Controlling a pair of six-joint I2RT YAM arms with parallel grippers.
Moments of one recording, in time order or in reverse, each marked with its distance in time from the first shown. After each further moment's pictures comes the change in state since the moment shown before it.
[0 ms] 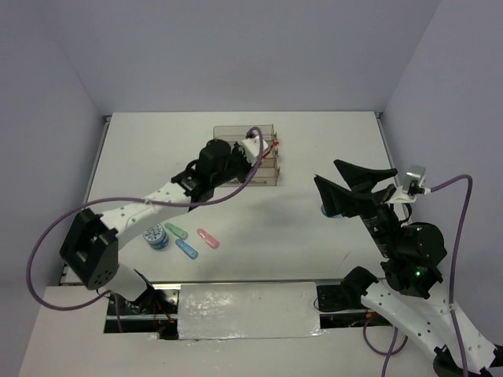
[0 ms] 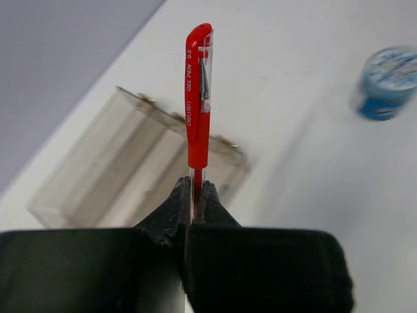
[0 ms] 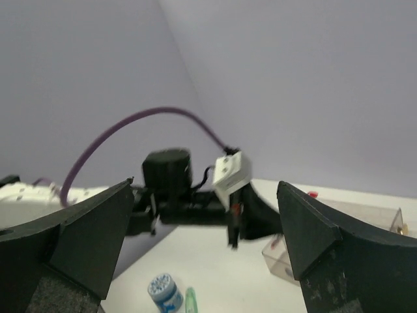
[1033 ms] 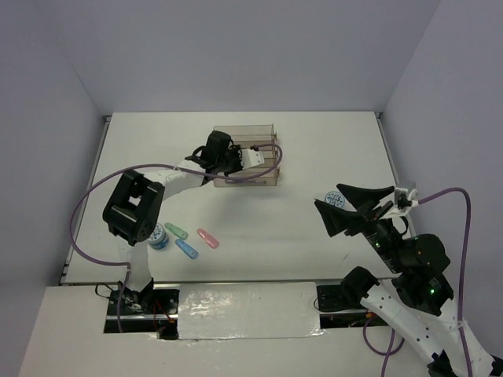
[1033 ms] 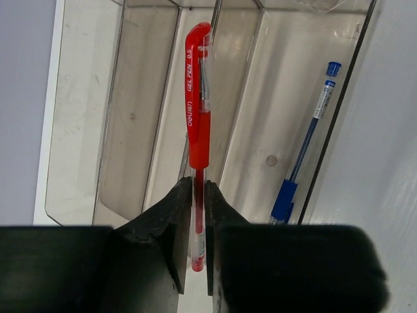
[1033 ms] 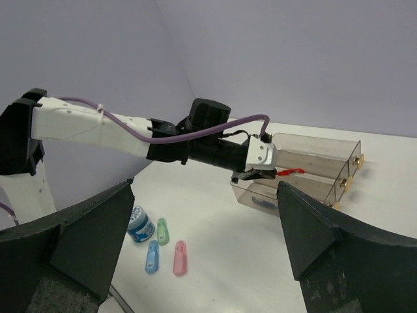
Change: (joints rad) left arm 0.219 0.462 0.211 -0.116 0.106 0.686; right arm 0.000 -0.179 -0.007 -0.409 -0.009 -0.080
